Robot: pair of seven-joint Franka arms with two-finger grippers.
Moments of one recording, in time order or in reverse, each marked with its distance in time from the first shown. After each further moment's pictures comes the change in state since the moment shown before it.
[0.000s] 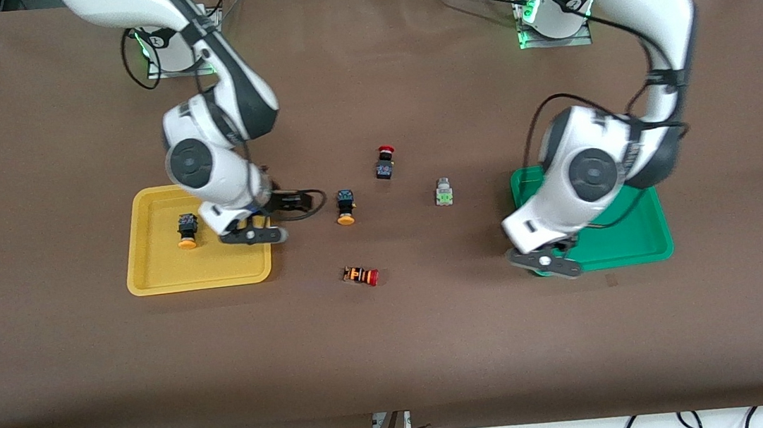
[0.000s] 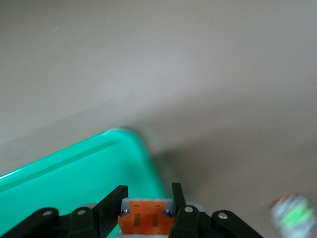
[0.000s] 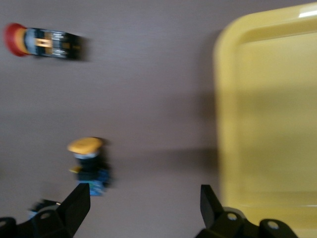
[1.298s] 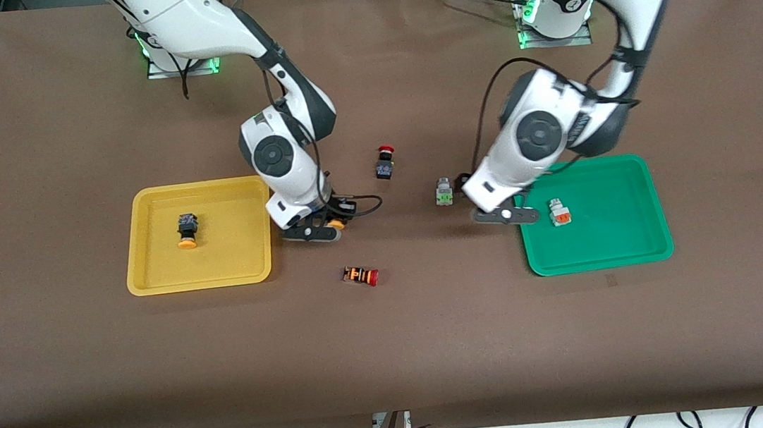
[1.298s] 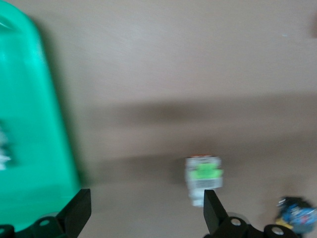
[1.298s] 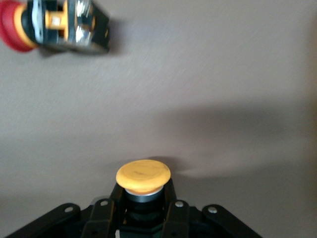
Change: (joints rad) left arm -0.004 -0.079 -0.256 -0.269 -0.002 0.142 -0.571; right arm 0.147 0.170 -0.085 0.053 -0.002 0.189 0.059
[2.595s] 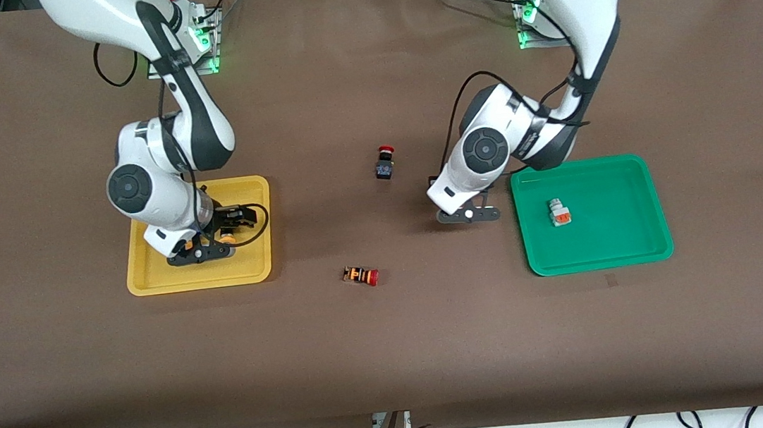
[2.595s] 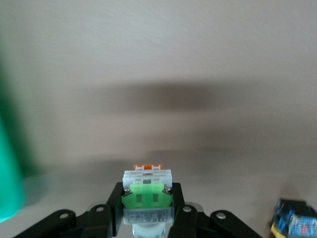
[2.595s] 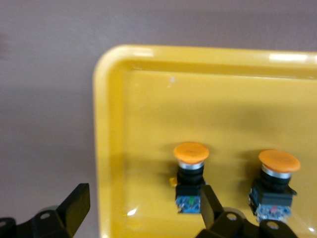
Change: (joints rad) left arm -0.064 0.070 0.031 0.106 0.030 -0.167 -0.063; right arm -0.008 -0.233 -0.315 -0.158 0.099 -0.273 -0.558
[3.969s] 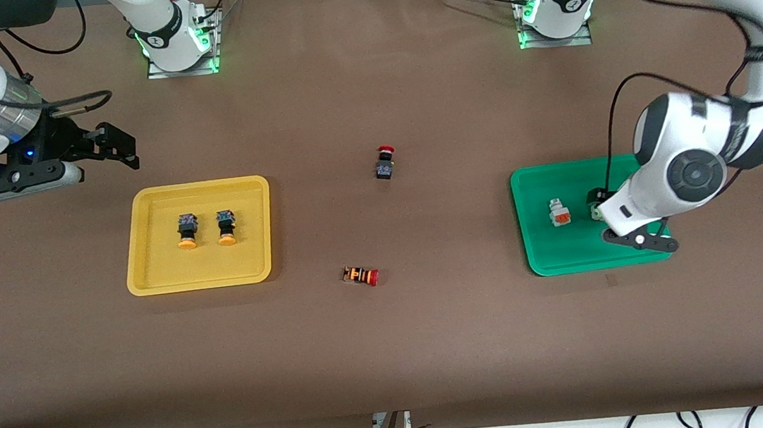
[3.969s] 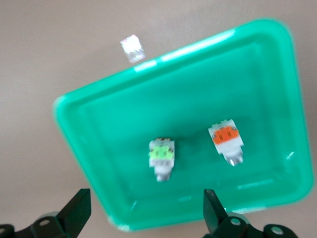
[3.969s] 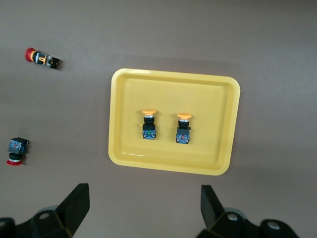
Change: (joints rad) left arm 0.431 -0.137 -0.018 0.066 0.228 -0.201 0.551; right arm -0.435 -0.425 0.326 0.188 -0.269 -0.501 0.047
